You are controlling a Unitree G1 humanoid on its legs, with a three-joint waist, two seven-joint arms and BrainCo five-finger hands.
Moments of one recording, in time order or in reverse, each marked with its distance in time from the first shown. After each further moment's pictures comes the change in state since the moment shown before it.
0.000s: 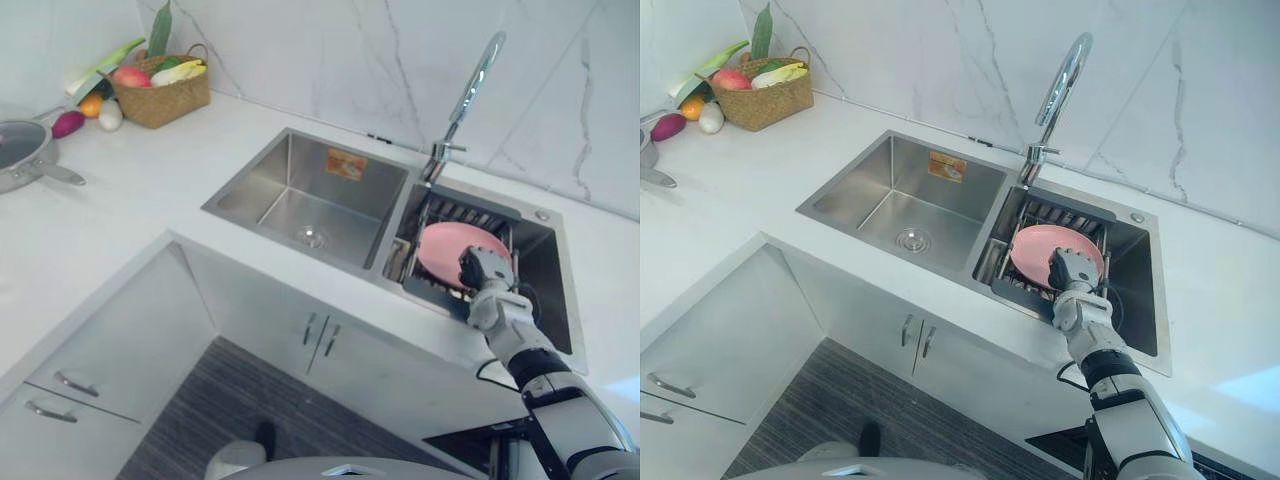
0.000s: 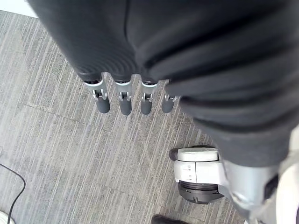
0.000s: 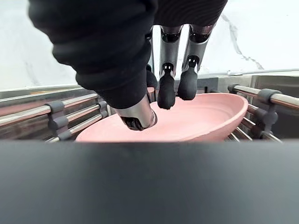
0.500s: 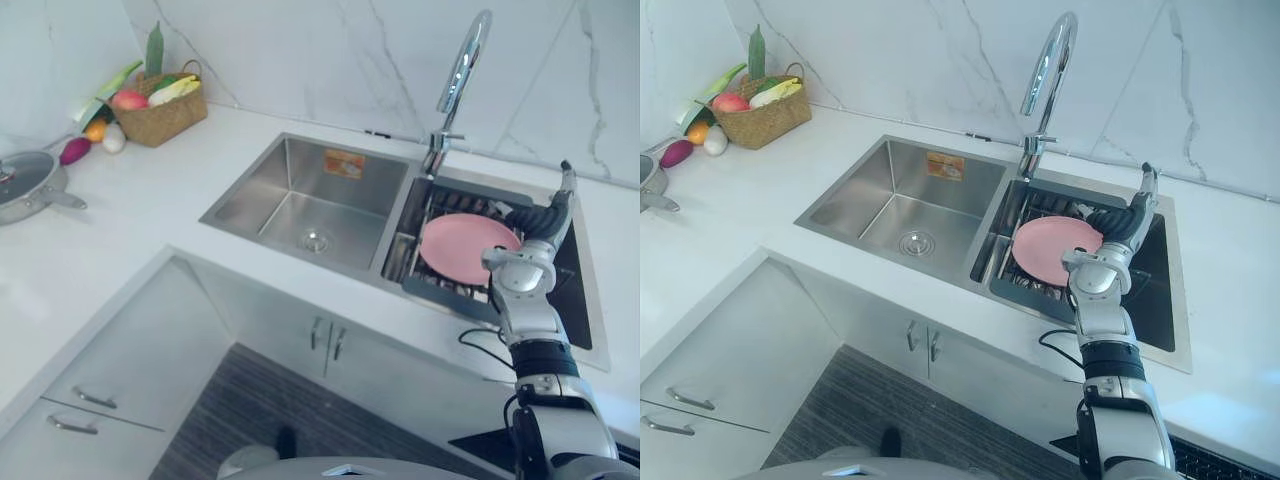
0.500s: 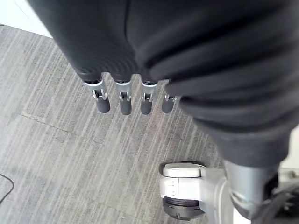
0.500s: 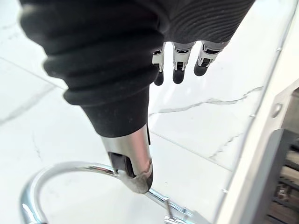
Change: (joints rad) left arm 0.007 -0.064 0.052 -0.038 0.000 -0.013 0.020; right arm 0.052 0.115 -0.402 -0.461 0.581 -0.168 -0.233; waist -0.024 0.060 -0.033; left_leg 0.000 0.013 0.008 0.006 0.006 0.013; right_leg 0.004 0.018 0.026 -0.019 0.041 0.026
